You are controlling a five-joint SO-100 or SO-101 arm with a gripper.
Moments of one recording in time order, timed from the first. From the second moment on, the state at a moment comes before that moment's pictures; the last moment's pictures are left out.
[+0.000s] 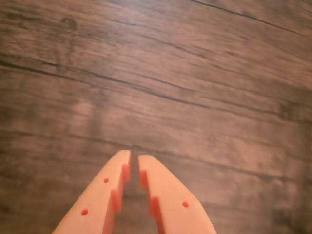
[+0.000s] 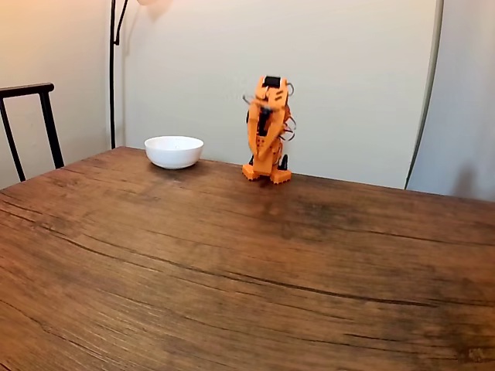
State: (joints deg) arm 3.6 190.3 161.9 72.5 107.3
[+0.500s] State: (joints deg) arm 4.0 190.0 178.5 58.8 106.5
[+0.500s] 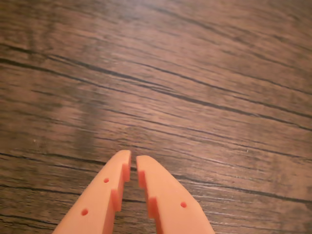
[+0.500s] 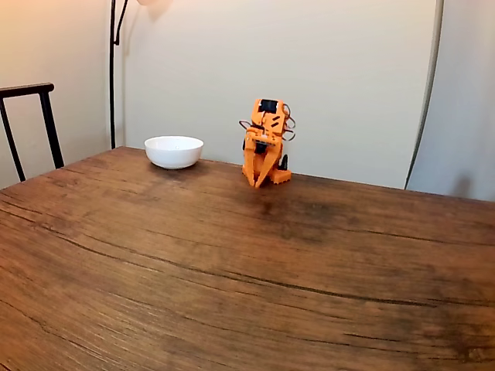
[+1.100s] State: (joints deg) arm 14.7 190.9 178.3 74.8 106.2
